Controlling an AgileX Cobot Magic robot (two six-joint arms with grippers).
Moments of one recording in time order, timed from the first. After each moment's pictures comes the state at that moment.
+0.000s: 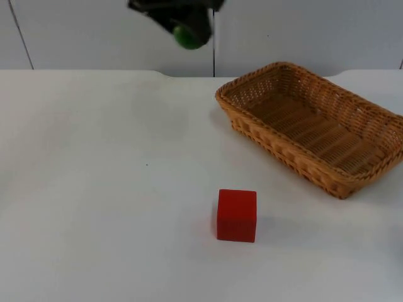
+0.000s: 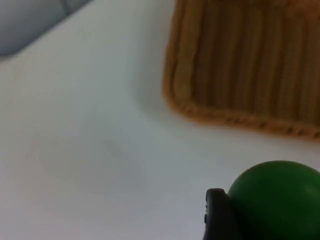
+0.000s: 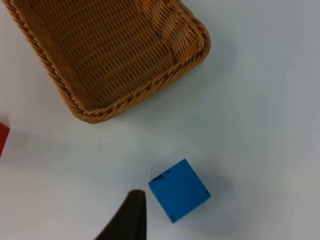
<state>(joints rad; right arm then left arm) 0.10 0.82 -0.71 -0.02 0.80 0.01 -0.44 2.00 -1.73 -0.25 0.79 0.37</state>
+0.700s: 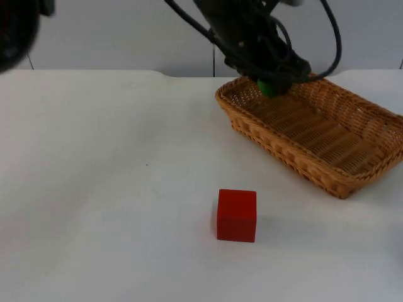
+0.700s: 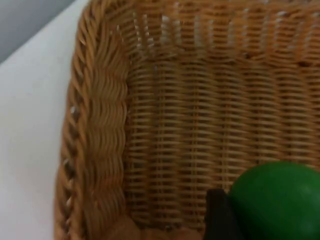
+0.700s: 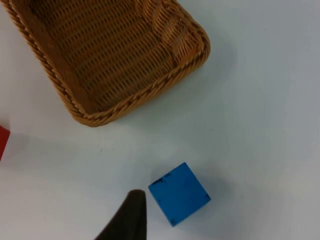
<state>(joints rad) 0.10 0.82 -0.71 -0.02 0.80 0.01 -0.57 2.46 -2.15 -0.24 0.74 0.37</state>
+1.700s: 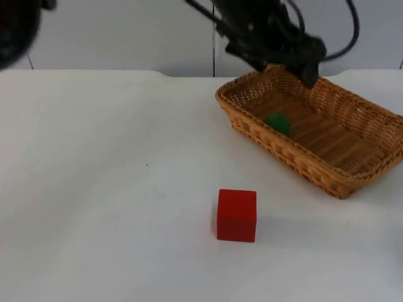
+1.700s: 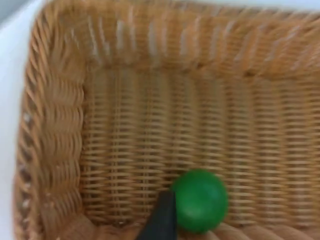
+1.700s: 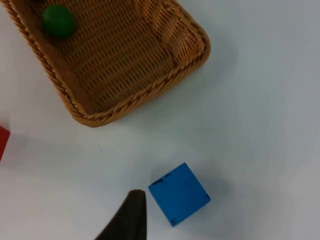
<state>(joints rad) 0.10 0.82 -0.71 -0.02 0.79 0.01 -0.58 2.41 -2.20 -0.33 0.88 0.36</state>
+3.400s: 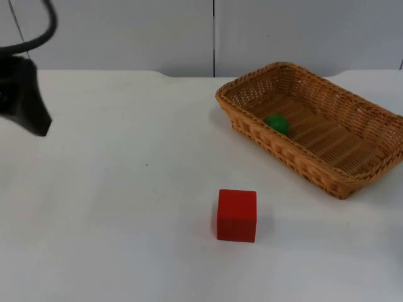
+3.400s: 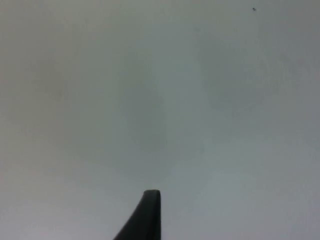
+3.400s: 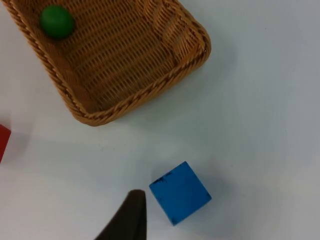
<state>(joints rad) 0.10 0.82 -0.71 -0.02 0.80 0.01 -0.09 1.34 -0.87 -0.22 0.77 0.21</state>
